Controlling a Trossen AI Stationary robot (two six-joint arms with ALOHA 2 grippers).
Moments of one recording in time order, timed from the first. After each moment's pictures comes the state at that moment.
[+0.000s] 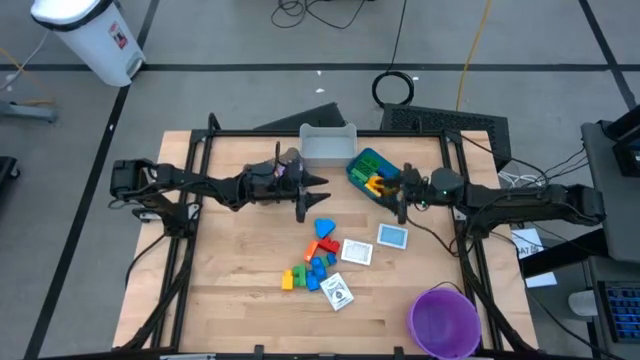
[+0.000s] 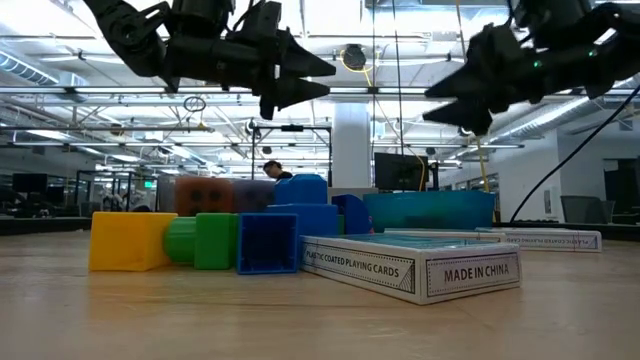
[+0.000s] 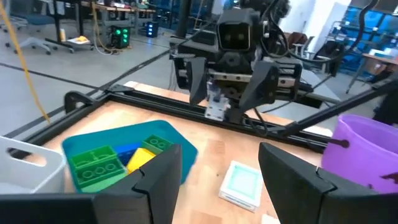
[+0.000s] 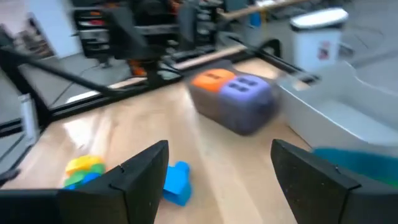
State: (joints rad) left arm 0.15 1.54 0.71 0.77 0.07 -0.19; right arm -0.22 0.86 0.30 0.41 -0.05 0.23
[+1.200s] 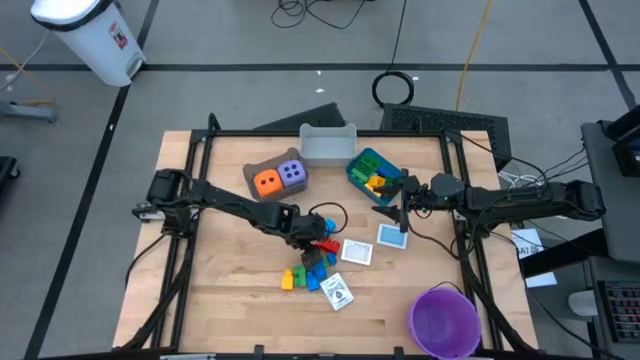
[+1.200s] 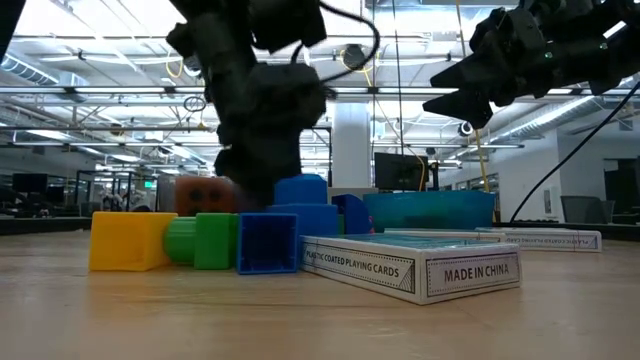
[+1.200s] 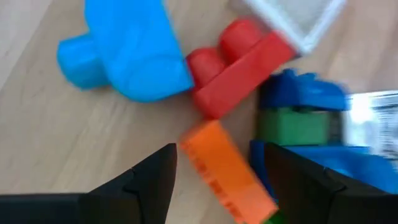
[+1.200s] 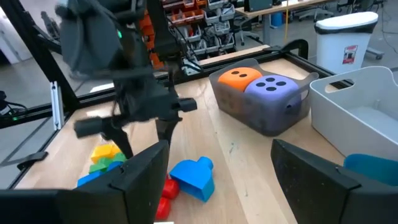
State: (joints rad) left arm -0.12 1.86 1.17 -0.41 0.04 -0.61; right arm -0.14 0.86 0.30 0.42 -0.05 0.21
